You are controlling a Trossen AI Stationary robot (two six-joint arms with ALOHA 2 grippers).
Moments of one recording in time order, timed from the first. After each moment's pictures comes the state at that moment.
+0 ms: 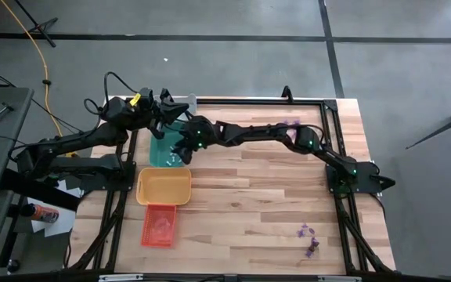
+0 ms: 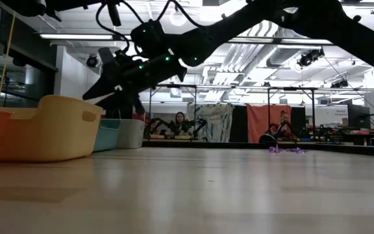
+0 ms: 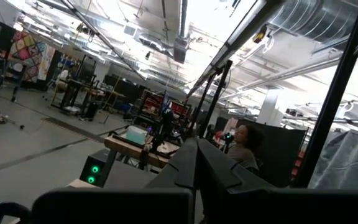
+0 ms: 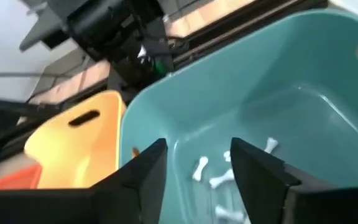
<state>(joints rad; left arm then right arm) 0.47 0.90 0.61 0.67 0.33 -0.51 -0.19 2.45 2.00 -0.01 -0.26 0.36</state>
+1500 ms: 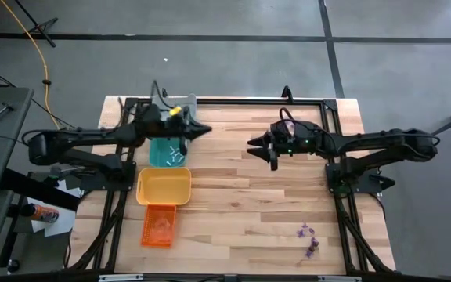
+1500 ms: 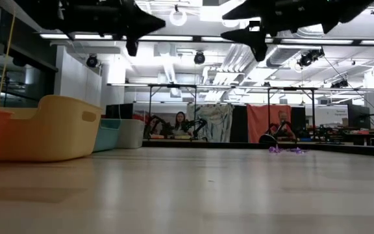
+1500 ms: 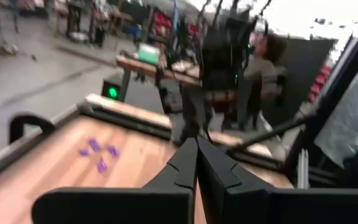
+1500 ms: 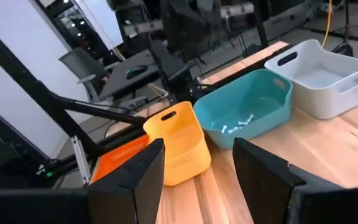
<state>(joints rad) 0.35 1.14 0.61 0.53 0.32 -0.28 -0.12 1.15 0.66 0.34 -0.11 0.44</state>
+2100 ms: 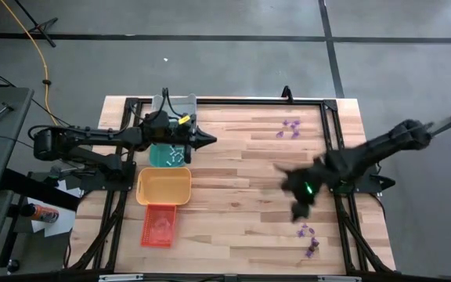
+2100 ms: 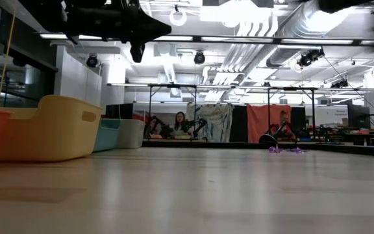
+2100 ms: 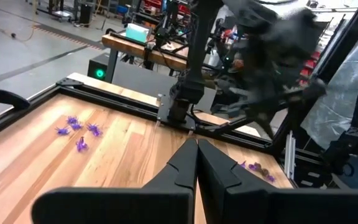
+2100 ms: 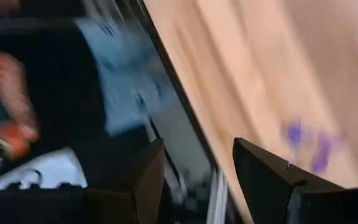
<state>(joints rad) 0.28 1.21 0.61 0.54 0.31 -0.28 0.38 1.15 0.87 -0.64 -0.53 1.10</state>
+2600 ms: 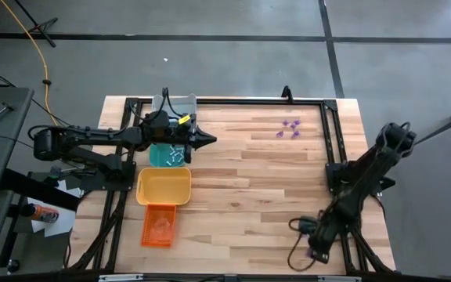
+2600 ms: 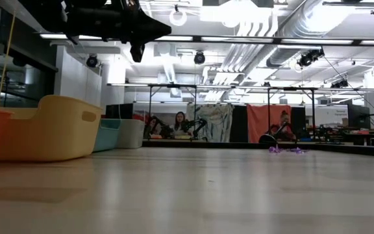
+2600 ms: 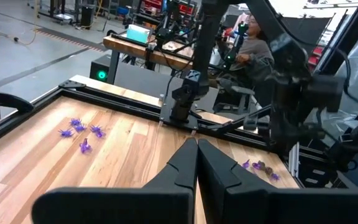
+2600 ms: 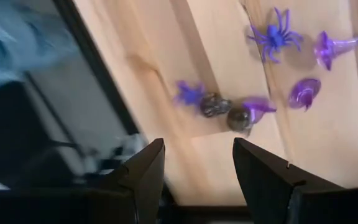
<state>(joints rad) 0.28 1.21 0.61 0.54 0.30 -0.26 0.92 1.43 0.87 -0.65 -0.24 1.34</state>
